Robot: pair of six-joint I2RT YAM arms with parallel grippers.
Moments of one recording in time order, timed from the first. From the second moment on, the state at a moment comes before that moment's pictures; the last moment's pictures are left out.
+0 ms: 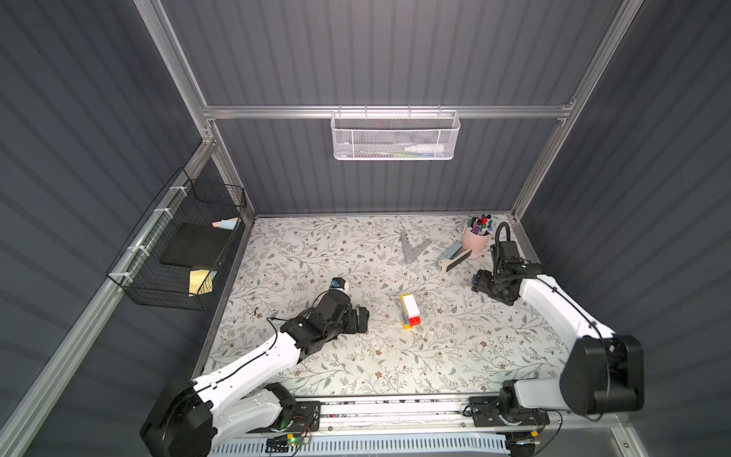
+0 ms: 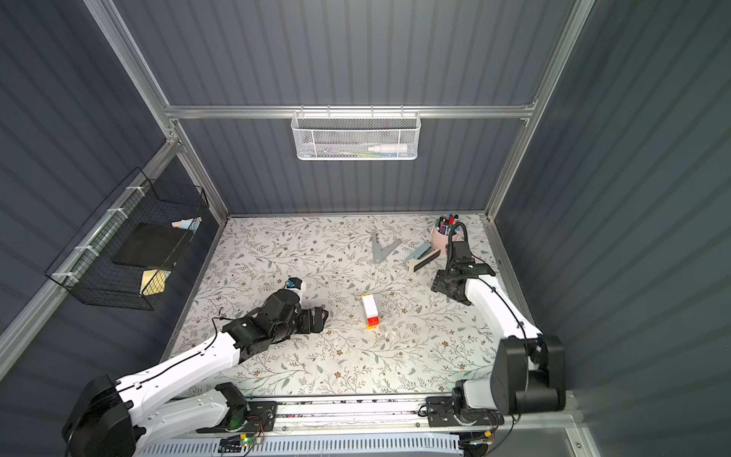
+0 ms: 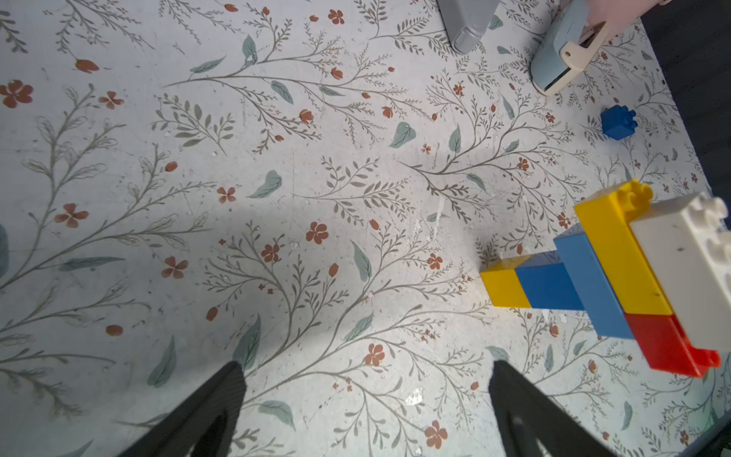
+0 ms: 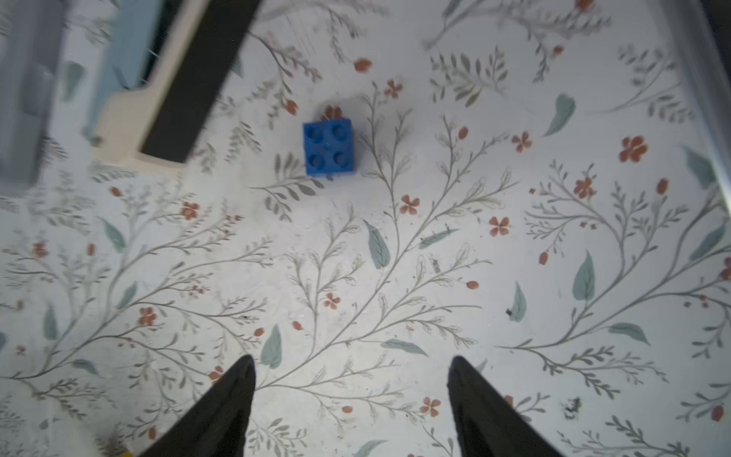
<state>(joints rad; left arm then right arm) -0.73 1.08 0.60 -0.31 -0.08 -0.58 0.07 1.45 1.00 -0.77 0.08 0.46</state>
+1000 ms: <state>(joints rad) -0.73 1.21 0.58 -0.24 -0.02 -0.58 0.03 1.97 1.39 -0.79 0.04 0.35</state>
